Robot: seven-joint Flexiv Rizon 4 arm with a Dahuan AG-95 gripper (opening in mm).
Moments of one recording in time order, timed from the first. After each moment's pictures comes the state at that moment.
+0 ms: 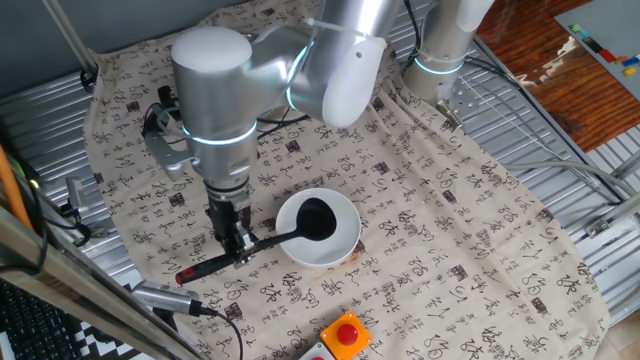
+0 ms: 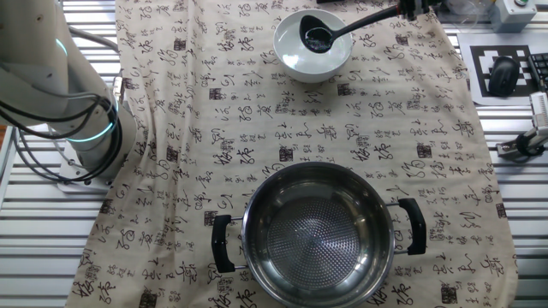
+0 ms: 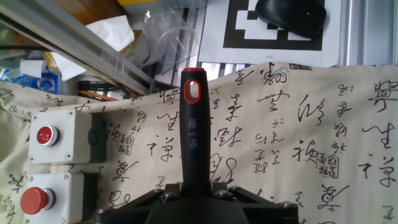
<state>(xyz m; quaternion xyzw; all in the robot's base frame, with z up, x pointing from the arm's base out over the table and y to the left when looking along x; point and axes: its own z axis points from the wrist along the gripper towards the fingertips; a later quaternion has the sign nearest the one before) 0.632 0.243 0.162 -0.08 0.98 0.13 0.10</state>
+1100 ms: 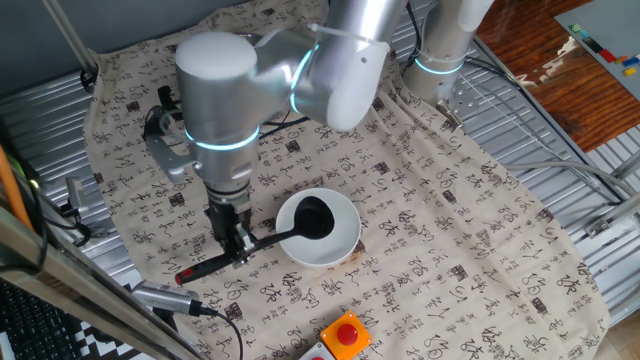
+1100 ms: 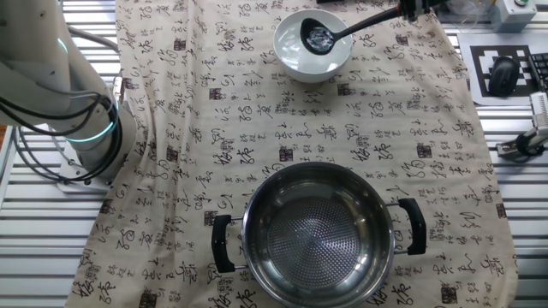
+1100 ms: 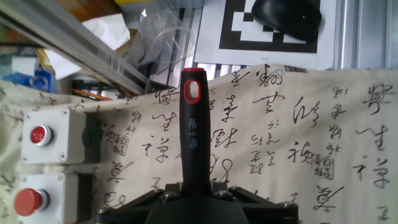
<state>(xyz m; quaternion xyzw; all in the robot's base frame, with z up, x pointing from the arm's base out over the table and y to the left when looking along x) 0.633 0.241 0.160 -0.07 0.98 0.13 0.11</state>
